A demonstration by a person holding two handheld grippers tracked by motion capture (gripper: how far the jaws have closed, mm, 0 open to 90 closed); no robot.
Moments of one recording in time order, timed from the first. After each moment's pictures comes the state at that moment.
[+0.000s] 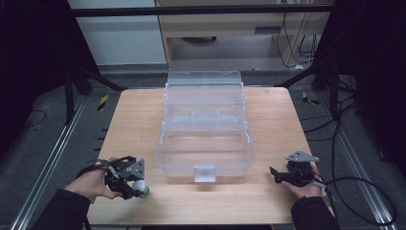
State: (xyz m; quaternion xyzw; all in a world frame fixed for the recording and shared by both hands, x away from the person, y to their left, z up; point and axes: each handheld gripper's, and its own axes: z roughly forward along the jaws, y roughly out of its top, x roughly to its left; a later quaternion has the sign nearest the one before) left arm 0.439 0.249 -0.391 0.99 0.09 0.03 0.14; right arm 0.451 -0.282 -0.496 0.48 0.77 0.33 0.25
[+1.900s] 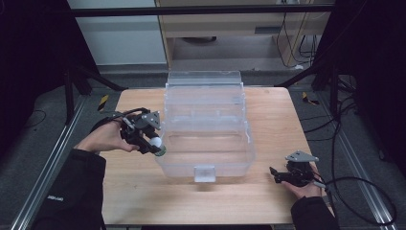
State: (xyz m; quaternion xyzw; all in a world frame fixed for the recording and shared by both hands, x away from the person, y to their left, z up) left arm 0.519 0.197 -0.307 0.98 0.08 0.07 0.17; right arm 0.452 -0.282 -0.497 0.48 0.77 0.33 0.25
